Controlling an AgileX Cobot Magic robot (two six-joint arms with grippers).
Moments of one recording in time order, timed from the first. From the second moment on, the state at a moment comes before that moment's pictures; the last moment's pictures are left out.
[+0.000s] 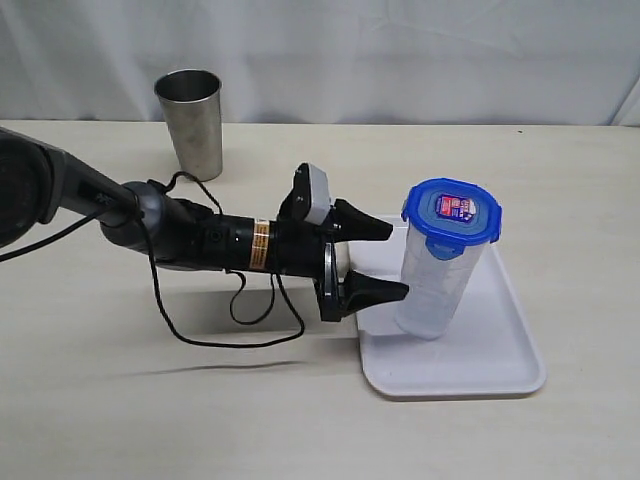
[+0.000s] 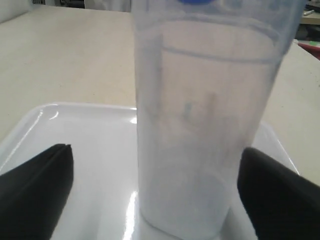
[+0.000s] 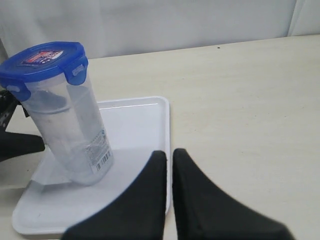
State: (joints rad) left arm -0.48 2.42 -1.33 1.22 -1.12 -0.59; right arm 0.04 0.01 0.00 0.04 0.37 0.07
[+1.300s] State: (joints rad) left arm -0.44 1.62 -0.99 1.50 0.10 -1.32; right arm 0.04 0.01 0.00 0.04 0.37 0.06
